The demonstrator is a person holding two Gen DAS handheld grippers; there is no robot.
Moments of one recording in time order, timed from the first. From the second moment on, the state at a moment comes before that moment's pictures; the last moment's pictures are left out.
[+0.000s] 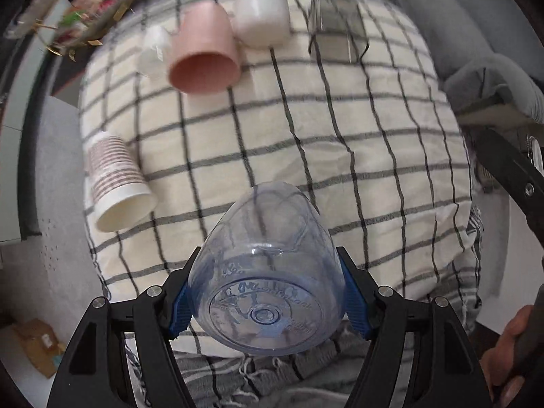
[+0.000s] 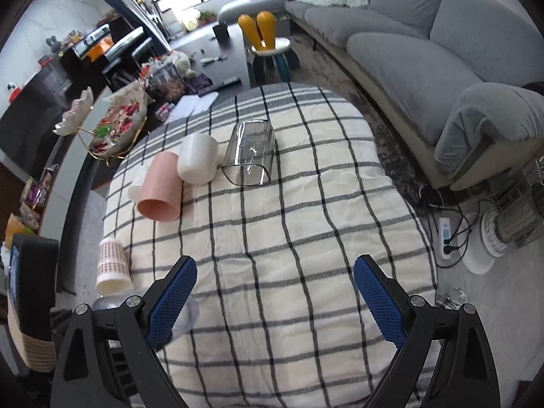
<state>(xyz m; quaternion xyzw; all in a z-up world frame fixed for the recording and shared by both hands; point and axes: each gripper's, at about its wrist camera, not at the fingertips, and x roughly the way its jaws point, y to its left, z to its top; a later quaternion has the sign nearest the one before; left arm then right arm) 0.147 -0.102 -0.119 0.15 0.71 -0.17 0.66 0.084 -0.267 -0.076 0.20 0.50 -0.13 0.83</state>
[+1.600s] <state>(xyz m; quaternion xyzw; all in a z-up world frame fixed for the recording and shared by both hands) 0.060 -0.034 0.008 0.08 0.45 -0.09 0.89 0.016 -0.223 0.010 0.11 0.38 -0.12 0.91</state>
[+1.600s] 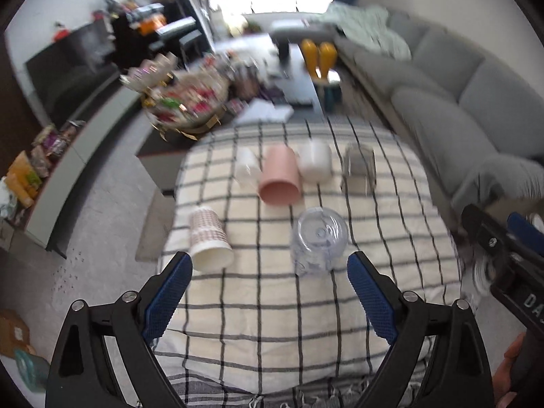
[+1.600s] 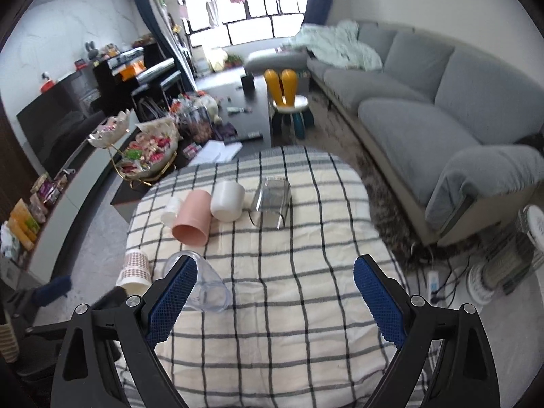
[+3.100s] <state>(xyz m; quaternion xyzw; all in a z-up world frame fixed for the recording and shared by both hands) -0.009 -0.009 0.041 0.08 0.32 -0.06 0.94 -0.045 -0.181 0.042 0.06 0.28 -0.13 0.95</state>
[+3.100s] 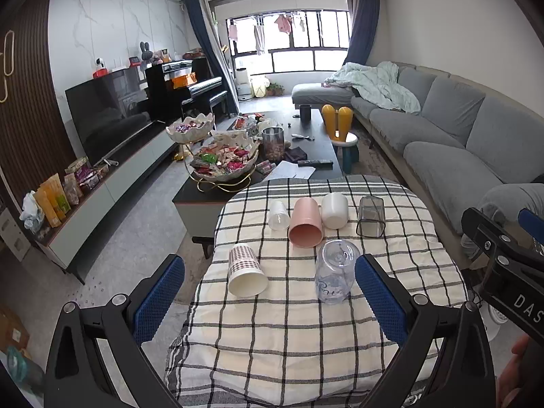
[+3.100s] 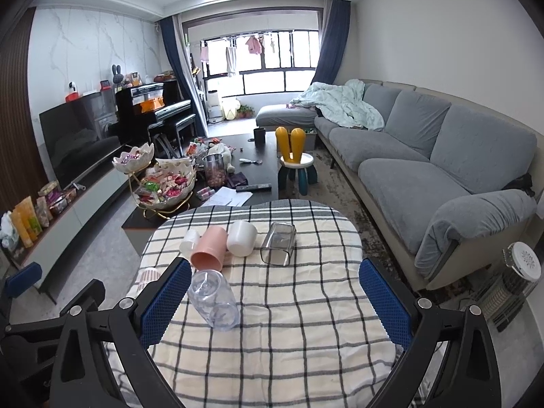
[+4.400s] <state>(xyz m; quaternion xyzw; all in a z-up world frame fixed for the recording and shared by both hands) -0.005 -0.006 0.039 0.07 0.33 -0.07 0.94 -0.038 -0.182 0.041 0.06 0.28 -0.13 0.95</state>
